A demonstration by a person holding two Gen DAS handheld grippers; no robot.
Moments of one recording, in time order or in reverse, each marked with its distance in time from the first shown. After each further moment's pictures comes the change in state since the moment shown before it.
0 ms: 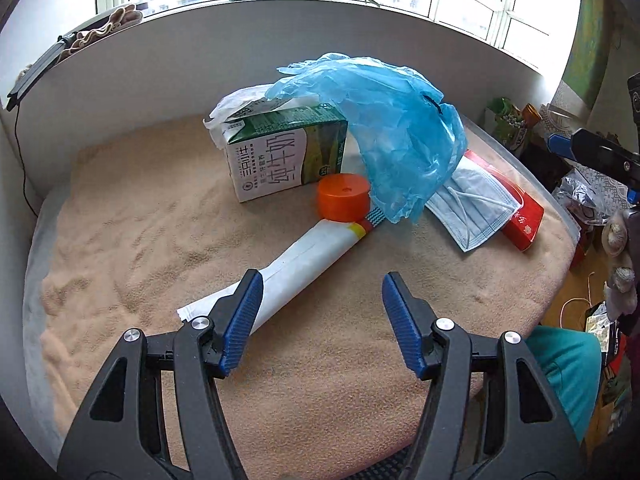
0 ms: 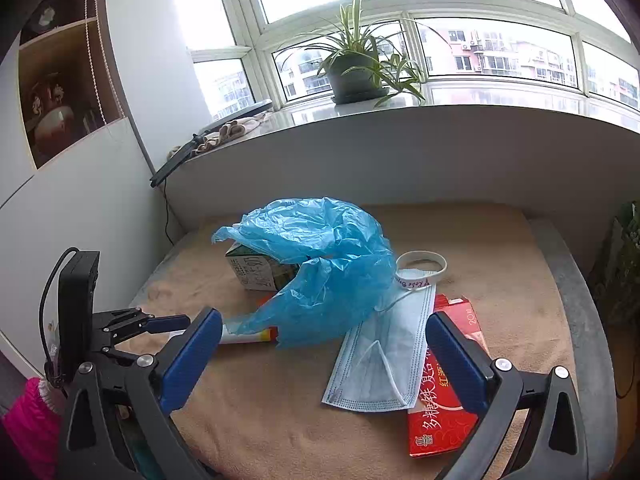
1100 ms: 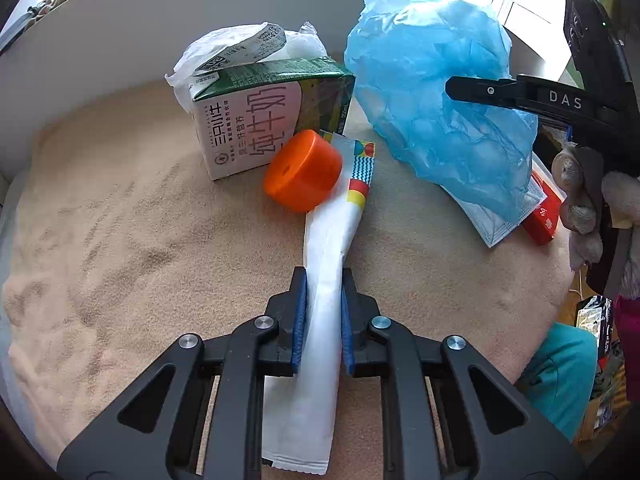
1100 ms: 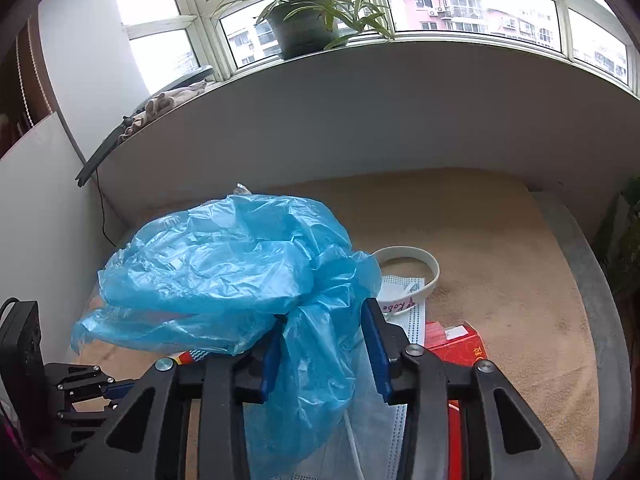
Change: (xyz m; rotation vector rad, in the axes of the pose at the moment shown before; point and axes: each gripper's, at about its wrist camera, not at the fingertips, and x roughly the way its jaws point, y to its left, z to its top) left arm 0.053 0.006 0.006 -0.025 0.110 -0.070; right arm 0.088 -0.039 0.020 0.098 0.122 -0.107
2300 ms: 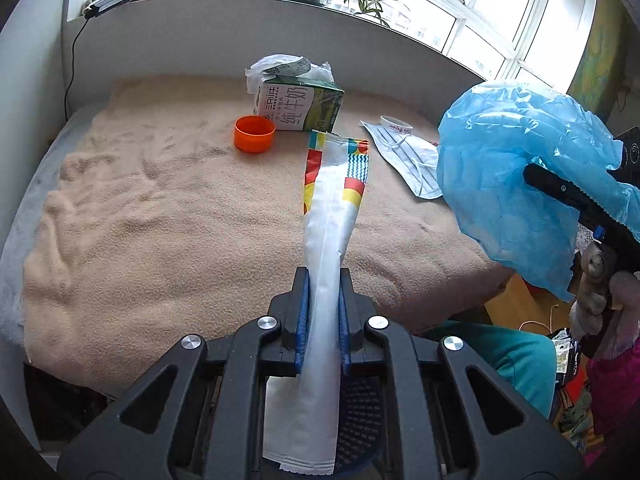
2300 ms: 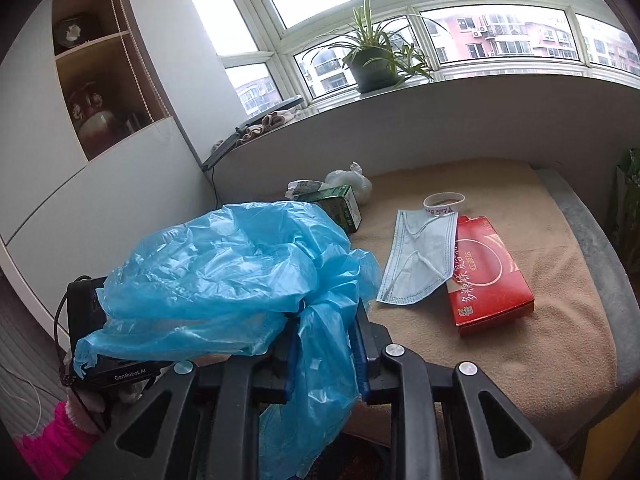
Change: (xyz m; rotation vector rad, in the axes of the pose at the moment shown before) left arm -0.117 -0.015 -0.117 -0.173 -0.178 -0.017; right arm -0.154 0.030 -0.123 -0.033 -0.120 0.249
